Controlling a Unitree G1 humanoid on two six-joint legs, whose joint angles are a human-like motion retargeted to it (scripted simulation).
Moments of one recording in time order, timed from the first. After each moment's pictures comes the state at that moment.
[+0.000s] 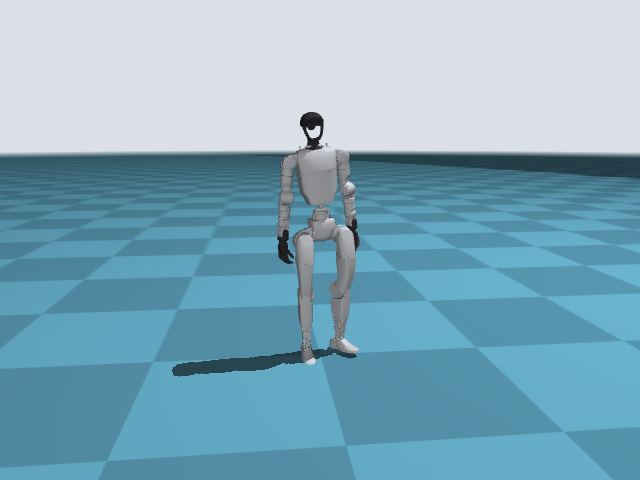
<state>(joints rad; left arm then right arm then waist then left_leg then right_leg) 0.13 0.06 0.56 1.55 0.16 -0.01 -0.13 0.05 -0.19 -0.12 1.55 -0.54 -0.04 0.07 -0.10 0.06 -0.07 0.01 0.01 0.39 0.01 -0.13 -0.01 0.00 -0.04 -0.21 0.02 0.10 0.04</state>
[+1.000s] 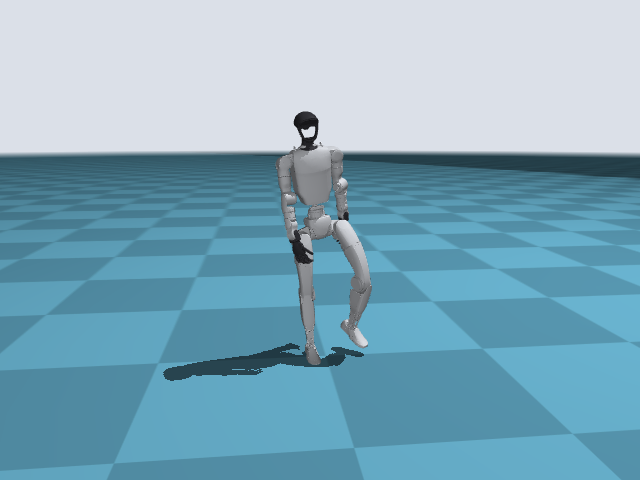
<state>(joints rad) 0.22 0.09 0.53 1.55 0.27 -0.03 -0.13 -0.22 -0.09 0.10 1.45 -0.41 -0.10 0.21 -0.05 0.00 0.09 -0.46 0.15 0.26 0.90 0.09 0.04 -0.02 -0.10 -0.19 0.01 0.13 0.01</state>
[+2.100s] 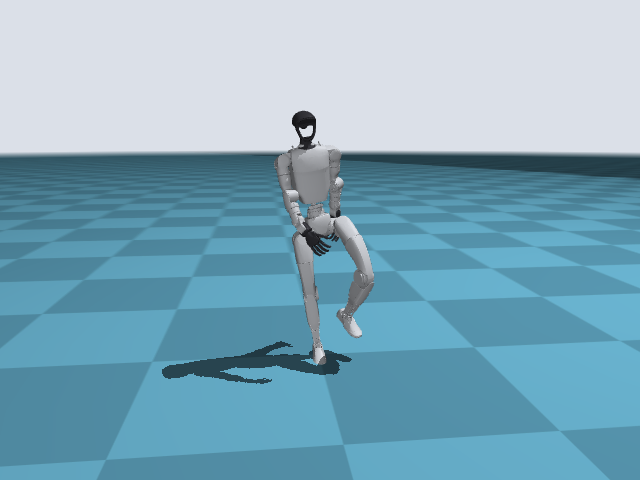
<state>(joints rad) 0.31 0.04 0.53 1.64 0.13 -0.11 -0.05 -0.33 -0.03 0.16 1.25 -0.47 -0.28 0.14 0.07 -0.07 0.14 -0.61 0.14 0.36 1.31 -0.11 0.11 0.00 -0.12 -0.16 0.03 0.18 -0.03</state>
